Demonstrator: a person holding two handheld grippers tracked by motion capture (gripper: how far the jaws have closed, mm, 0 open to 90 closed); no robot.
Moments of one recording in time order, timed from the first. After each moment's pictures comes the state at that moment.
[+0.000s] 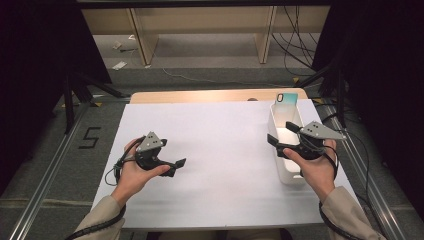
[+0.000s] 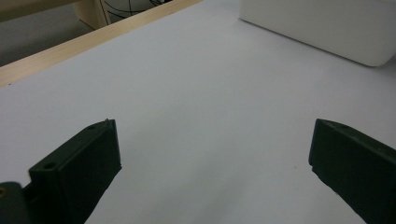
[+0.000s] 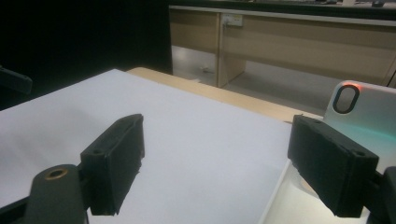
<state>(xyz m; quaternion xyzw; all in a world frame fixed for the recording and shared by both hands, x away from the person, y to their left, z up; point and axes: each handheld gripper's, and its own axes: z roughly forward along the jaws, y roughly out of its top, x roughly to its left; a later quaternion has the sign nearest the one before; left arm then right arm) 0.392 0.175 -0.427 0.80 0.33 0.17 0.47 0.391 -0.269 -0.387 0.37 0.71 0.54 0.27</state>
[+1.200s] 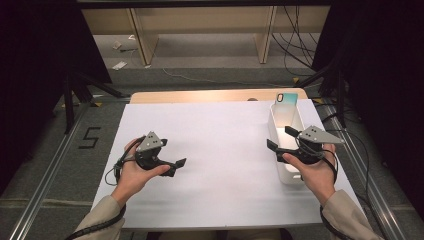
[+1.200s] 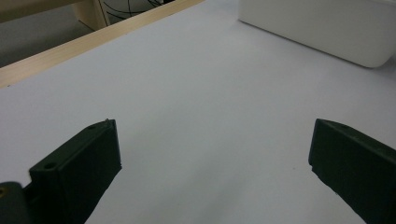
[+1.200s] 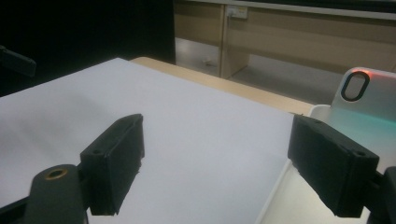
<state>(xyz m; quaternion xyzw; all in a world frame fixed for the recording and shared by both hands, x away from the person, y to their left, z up) 0.392 0.174 -0.426 0.79 0.33 0.17 0.48 0.386 -0.268 -0.396 0.36 0.72 0.53 0.27</state>
